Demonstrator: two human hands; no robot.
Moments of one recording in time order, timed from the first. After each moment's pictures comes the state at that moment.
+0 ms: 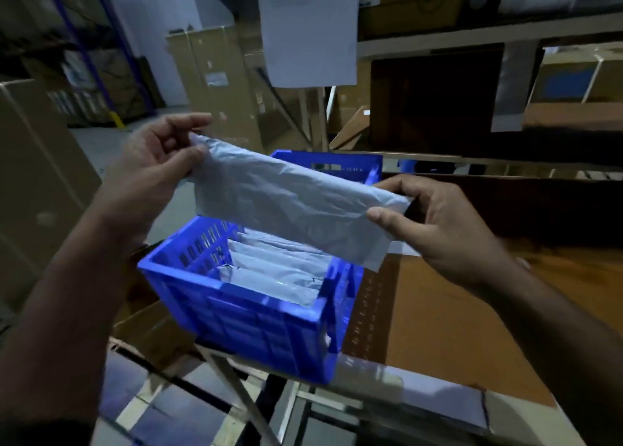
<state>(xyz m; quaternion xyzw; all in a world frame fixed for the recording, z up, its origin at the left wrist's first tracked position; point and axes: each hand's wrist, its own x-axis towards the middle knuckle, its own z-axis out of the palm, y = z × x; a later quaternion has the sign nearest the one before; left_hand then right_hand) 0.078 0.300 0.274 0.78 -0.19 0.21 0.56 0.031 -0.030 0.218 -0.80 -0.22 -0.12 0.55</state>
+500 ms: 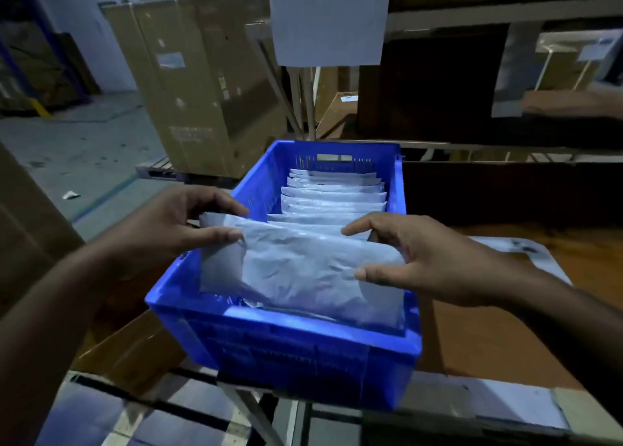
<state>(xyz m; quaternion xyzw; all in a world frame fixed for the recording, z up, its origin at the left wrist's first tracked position) 0.157 0.402 0.214 0.86 -0.26 -0.02 0.43 0.076 0.065 0.196 -0.92 -0.21 0.03 0.33</state>
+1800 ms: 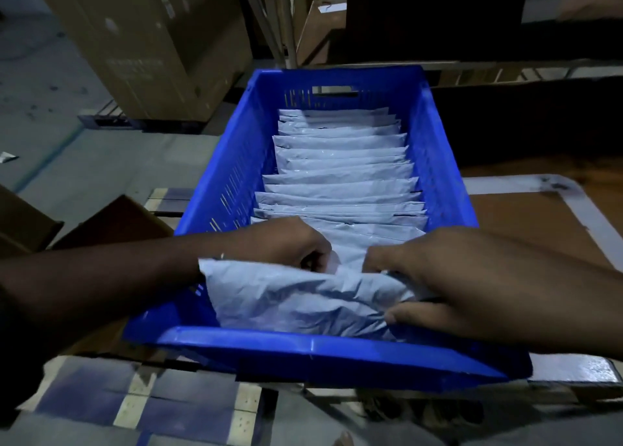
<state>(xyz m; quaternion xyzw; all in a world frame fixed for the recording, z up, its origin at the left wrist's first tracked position) 0.240 0.327 0.104 0.85 -0.48 -0.23 0.05 0.088 0.118 0.190 -0.96 -0.23 0.13 0.11</state>
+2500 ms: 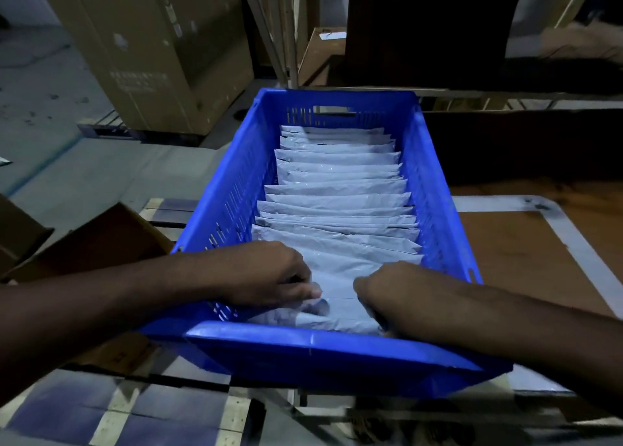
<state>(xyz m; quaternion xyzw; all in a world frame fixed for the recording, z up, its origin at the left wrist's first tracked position) 0.210 0.352 0.118 0.84 -0.49 -0.22 0.03 0.108 0.142 0.133 -0.95 -0.18 0.25 0.00</state>
